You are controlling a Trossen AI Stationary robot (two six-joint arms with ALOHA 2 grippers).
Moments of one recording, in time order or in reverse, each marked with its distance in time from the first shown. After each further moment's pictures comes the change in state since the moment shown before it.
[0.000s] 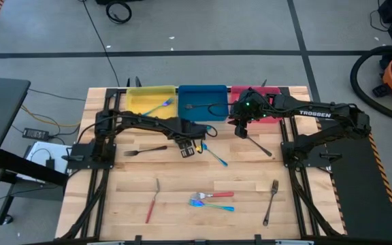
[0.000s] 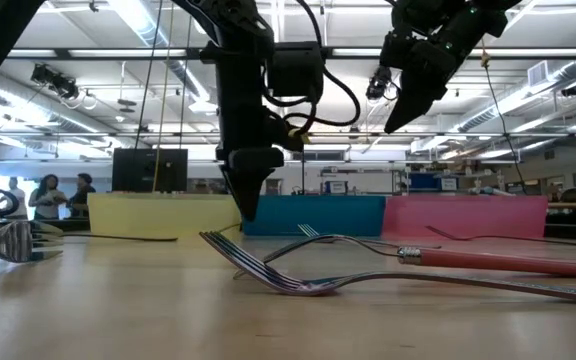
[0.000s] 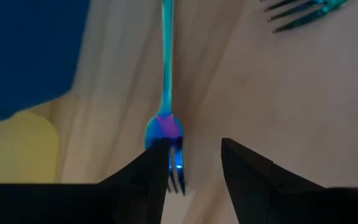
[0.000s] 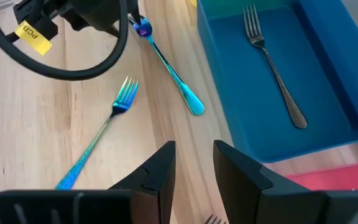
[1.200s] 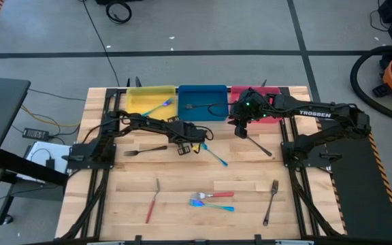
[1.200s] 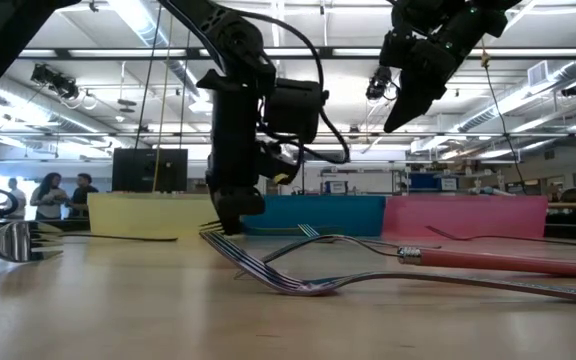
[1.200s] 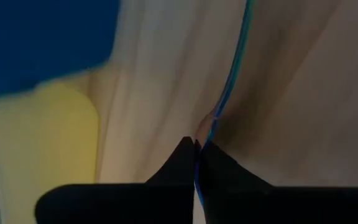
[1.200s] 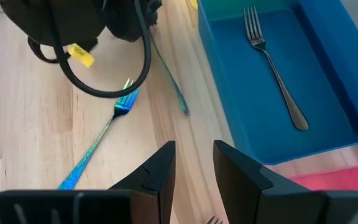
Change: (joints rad) left arm 0.006 0.086 -0.034 -0.055 -0.189 -0.014; right arm 0.000 0.000 0.000 0.005 -0.006 0.002
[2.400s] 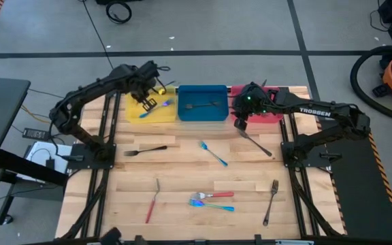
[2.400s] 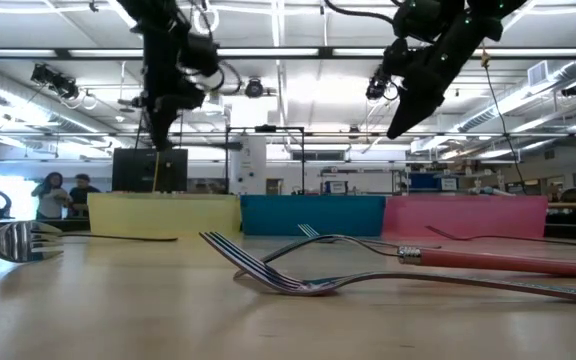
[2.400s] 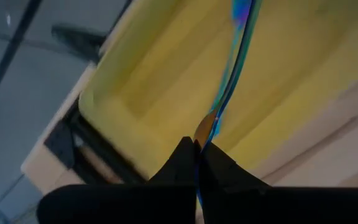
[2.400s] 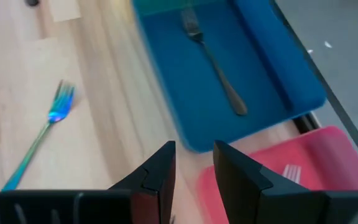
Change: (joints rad) left arm 0.655 -0.549 -0.066 -0.259 0.215 0.292; right arm -0.094 0.000 0.000 0.007 0.123 -0.018
